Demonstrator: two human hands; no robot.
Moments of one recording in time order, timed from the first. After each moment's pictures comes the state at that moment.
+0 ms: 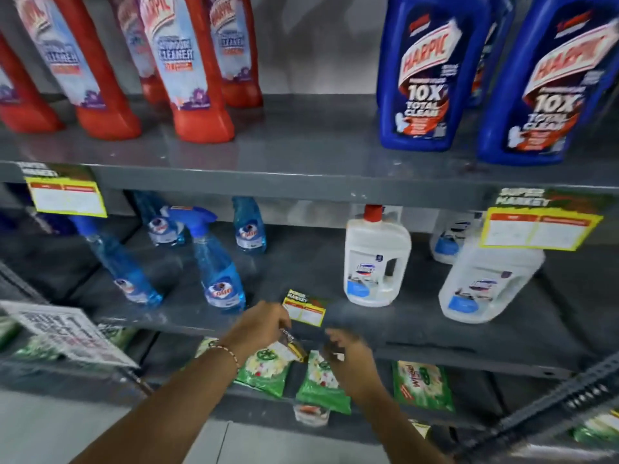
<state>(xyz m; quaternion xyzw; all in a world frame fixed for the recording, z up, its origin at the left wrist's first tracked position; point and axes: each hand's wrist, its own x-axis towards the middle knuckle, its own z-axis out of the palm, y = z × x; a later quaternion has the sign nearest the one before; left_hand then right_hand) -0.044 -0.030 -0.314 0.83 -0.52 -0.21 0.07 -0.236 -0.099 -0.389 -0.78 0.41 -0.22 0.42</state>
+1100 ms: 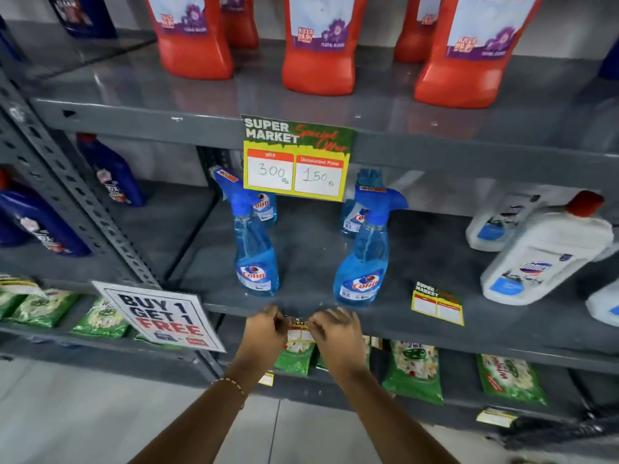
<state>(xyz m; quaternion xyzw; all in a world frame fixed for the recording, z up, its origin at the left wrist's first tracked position) 0.175 0.126 -0.395 0.86 -0.35 -0.17 0.34 0.046 0.035 -0.415 -0.90 0.34 -0.24 0.11</state>
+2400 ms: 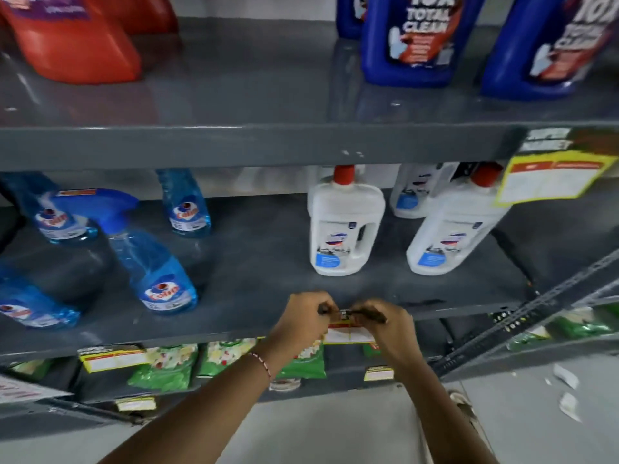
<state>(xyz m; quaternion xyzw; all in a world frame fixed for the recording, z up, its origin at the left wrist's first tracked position) -0.121 -0.093 -0.366 0.68 -0.56 -0.33 0.34 -0.300 -0.142 -0.386 -0.70 0.52 -0.28 0.40</state>
